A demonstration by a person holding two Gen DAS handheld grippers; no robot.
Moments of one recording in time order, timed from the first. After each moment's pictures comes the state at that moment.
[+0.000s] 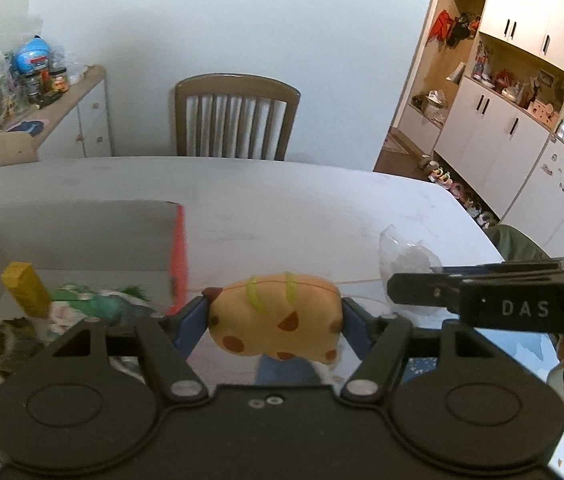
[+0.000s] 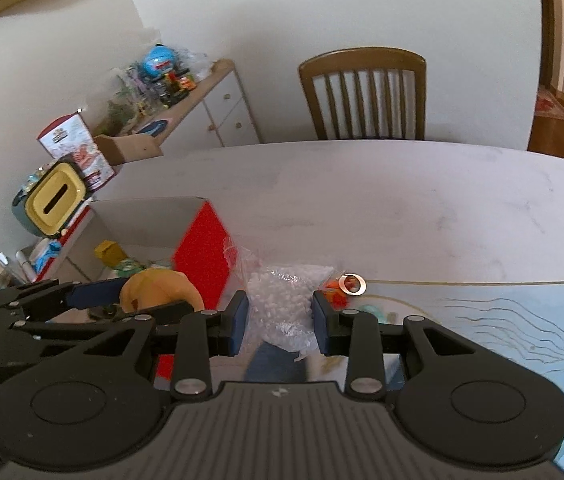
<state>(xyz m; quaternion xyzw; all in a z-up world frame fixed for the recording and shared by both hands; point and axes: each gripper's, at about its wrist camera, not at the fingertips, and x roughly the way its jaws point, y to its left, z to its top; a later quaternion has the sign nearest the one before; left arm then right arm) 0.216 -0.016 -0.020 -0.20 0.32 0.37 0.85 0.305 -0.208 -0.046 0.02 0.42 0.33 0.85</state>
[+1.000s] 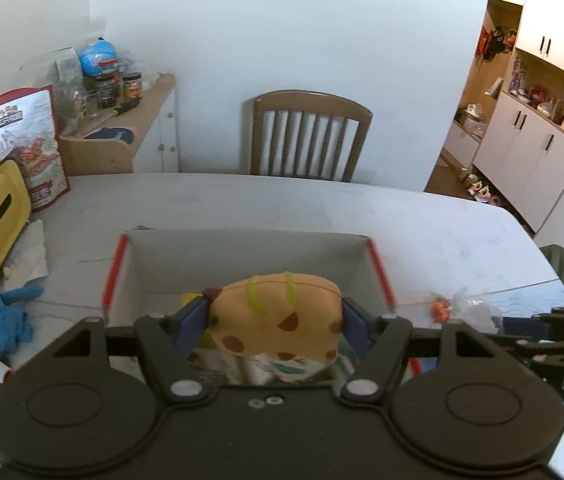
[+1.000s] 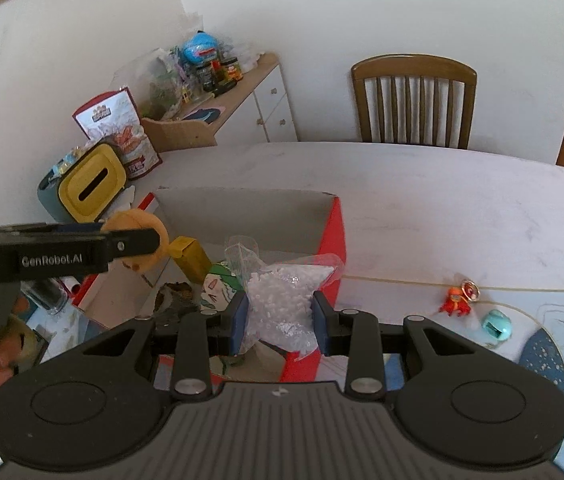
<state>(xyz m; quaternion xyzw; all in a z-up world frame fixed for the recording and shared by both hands) 0.077 0.086 0.005 -0.19 0.32 0.41 0.83 0.245 -0.078 -0.035 0.00 0.41 0.34 0.84</state>
